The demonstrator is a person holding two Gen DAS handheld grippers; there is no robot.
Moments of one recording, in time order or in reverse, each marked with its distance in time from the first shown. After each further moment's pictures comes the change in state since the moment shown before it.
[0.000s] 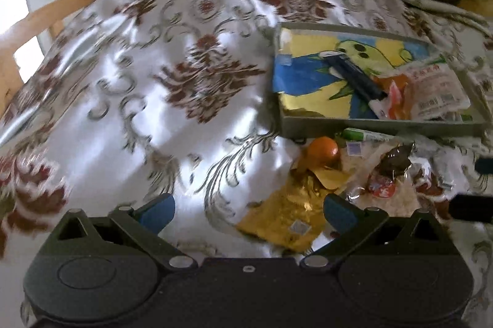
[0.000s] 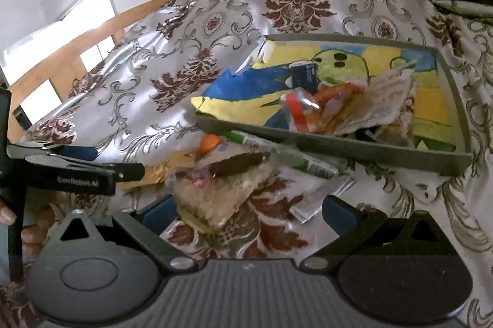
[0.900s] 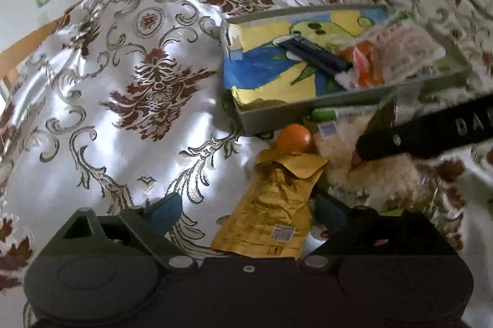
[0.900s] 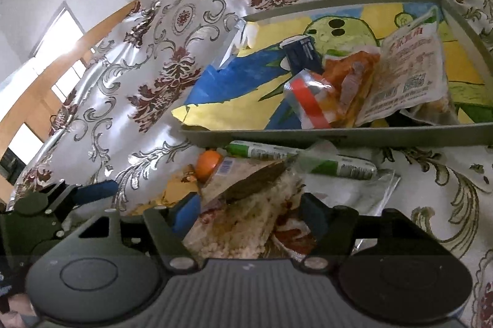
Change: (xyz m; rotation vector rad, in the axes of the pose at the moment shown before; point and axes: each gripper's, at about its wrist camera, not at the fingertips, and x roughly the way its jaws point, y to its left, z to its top) left arm 0.026 -0.025 -0.007 0.231 -0.020 -0.056; right arm 0.065 0.001 0.020 0.220 0.054 0.015
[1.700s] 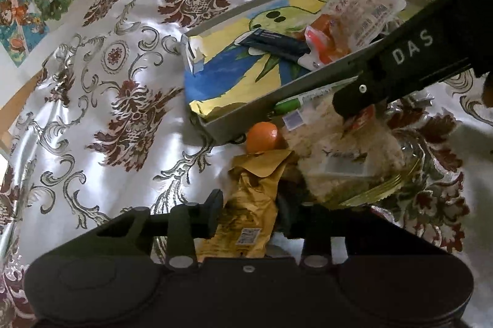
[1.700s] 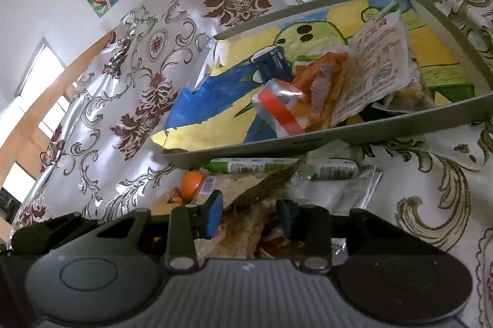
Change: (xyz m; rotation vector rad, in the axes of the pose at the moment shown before) left arm -0.001 -0.036 0.003 0.224 -0.001 0.042; right arm -0.005 -0.016 -0.002 0.133 -0.071 -0.026
